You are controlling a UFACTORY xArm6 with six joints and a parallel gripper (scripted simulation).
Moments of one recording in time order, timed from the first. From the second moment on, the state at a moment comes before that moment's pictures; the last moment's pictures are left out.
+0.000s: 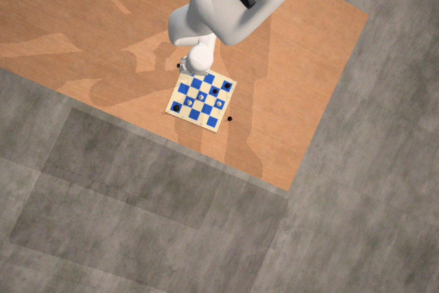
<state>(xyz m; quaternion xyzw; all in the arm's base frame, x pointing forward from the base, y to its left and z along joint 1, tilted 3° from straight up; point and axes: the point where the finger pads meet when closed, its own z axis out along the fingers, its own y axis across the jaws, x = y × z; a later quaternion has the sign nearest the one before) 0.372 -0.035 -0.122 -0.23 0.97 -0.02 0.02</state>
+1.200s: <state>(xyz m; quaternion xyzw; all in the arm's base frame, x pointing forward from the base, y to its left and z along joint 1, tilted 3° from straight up) 0.368 -0.032 -0.026 -0.23 0.97 -0.02 0.02</state>
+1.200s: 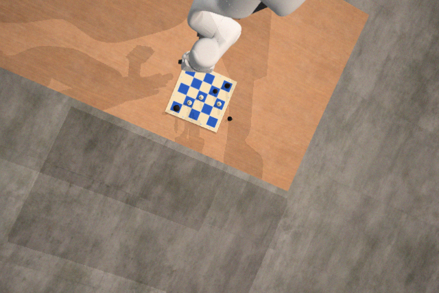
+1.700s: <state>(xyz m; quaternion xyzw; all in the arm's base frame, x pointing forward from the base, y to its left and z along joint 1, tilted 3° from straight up) 0.403 -0.028 -0.022 -0.10 0.99 -0.01 0.02</state>
